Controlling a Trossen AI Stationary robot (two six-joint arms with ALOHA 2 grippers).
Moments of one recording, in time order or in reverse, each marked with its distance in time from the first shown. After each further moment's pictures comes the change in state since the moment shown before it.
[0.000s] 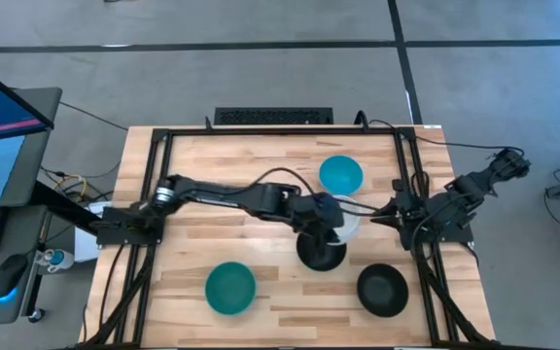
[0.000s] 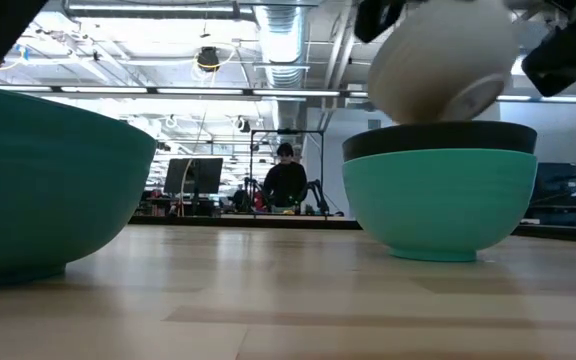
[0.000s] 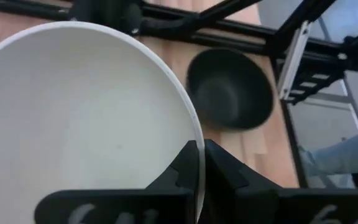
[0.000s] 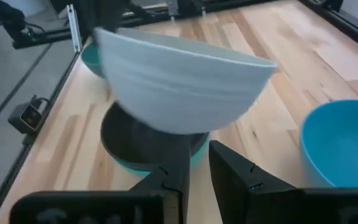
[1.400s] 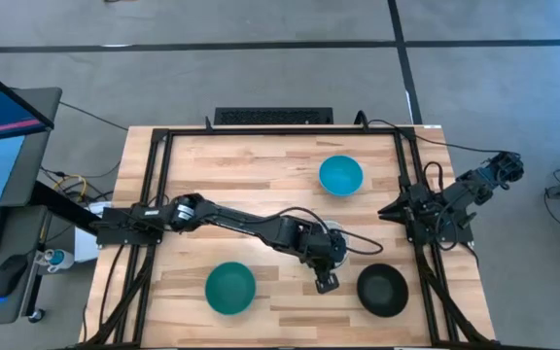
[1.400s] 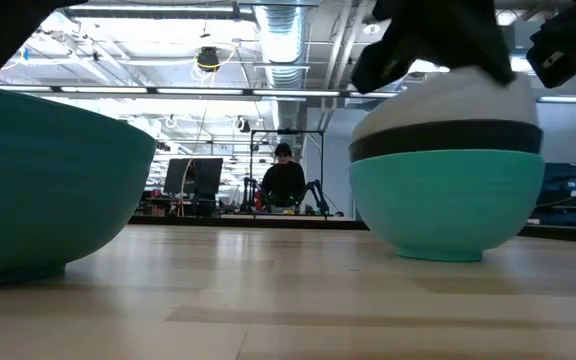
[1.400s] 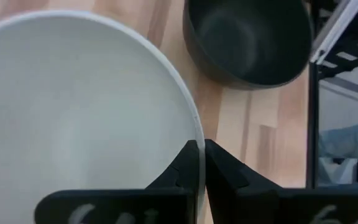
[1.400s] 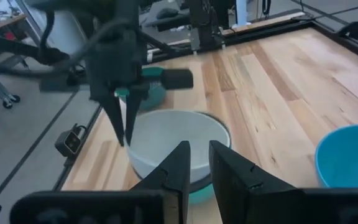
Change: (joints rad) left arm -0.102 0.199 0.097 -0.113 -0.089 -0.242; right arm 0.000 -0.153 0.001 0.017 -0.048 -0.026
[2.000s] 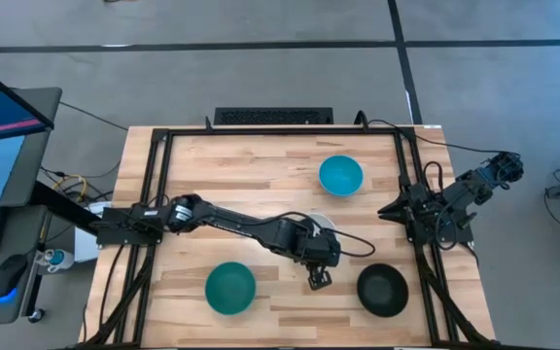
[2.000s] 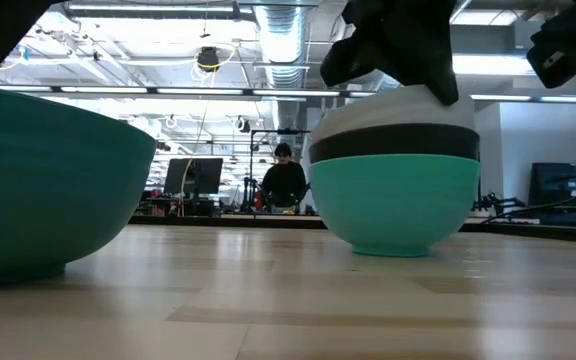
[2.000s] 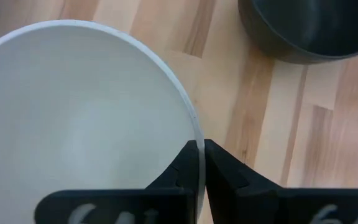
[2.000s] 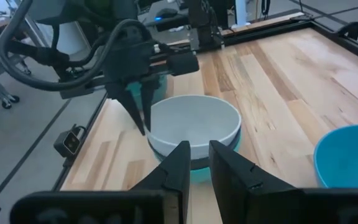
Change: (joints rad) left arm -0.014 -0.022 -0.004 -0.140 -0.142 -0.010; right arm 0.000 -0.008 -0.001 -0.003 0.000 -0.002
